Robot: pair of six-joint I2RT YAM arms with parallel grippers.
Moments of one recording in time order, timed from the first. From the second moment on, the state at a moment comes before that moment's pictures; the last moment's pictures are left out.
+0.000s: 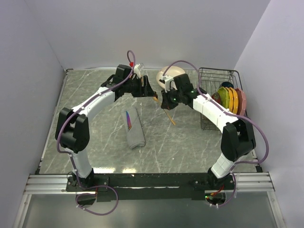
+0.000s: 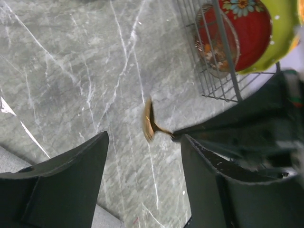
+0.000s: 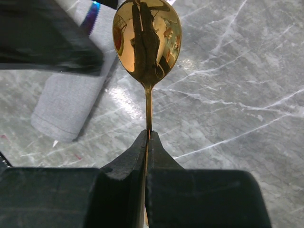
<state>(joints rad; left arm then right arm) -0.44 1.81 1.49 -0.28 0.53 -0.47 0.45 1.66 1.32 -0.48 -0.39 -0.07</state>
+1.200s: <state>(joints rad) -0.32 1.75 1.36 0.04 0.96 -0.52 0.35 1.72 1.41 -0.63 -1.07 0.12</state>
